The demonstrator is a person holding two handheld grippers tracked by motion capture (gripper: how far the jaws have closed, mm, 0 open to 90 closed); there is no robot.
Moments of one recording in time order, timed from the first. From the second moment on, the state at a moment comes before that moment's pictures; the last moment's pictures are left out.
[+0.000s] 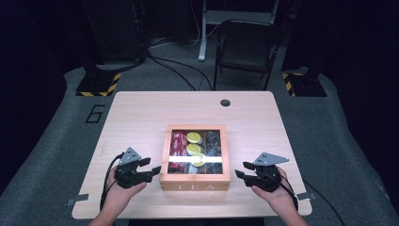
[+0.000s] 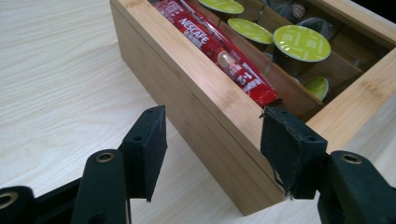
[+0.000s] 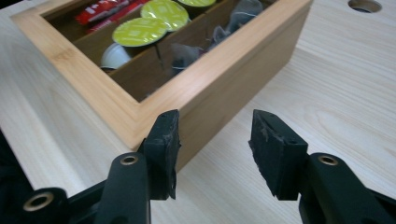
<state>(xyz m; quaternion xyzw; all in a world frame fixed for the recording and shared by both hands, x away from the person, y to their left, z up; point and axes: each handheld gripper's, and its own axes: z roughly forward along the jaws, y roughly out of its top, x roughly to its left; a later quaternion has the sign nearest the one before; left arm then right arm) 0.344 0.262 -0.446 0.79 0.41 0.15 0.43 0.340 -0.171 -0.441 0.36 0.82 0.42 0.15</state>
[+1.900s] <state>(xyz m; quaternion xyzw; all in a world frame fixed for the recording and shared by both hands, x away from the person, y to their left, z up) 0.308 0.243 -0.474 0.81 0.37 0.13 0.43 0.319 -0.142 -0.472 0.33 0.84 0.42 0.12</state>
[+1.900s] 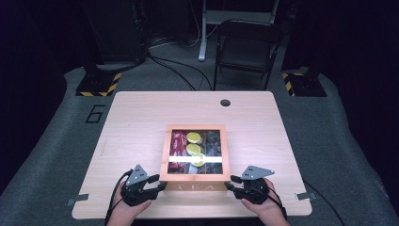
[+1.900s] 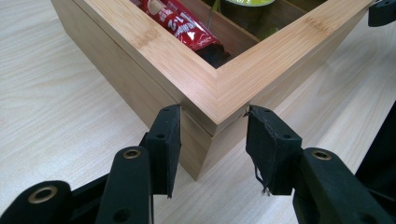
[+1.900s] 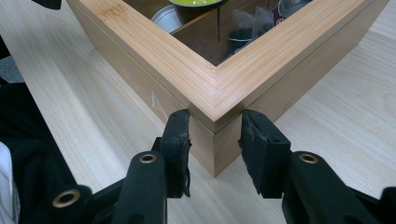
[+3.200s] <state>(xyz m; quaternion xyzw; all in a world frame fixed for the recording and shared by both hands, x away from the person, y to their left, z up) 0.310 0.236 -0.466 0.80 0.38 0.15 0.43 0.324 -0.138 -0.463 0.34 0.83 0.43 0.12</state>
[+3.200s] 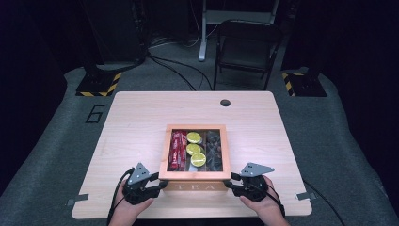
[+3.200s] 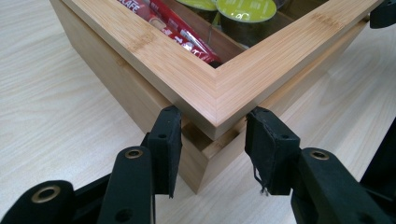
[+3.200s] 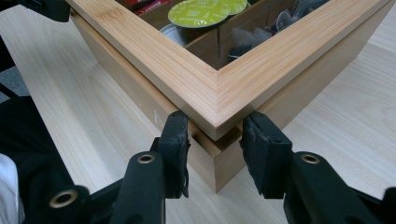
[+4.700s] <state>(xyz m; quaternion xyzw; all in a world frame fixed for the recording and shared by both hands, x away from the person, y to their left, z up) 0.334 0.238 -0.399 0.78 0.36 0.21 0.46 0.351 -0.137 -0.407 0.33 0.80 0.47 0.17</state>
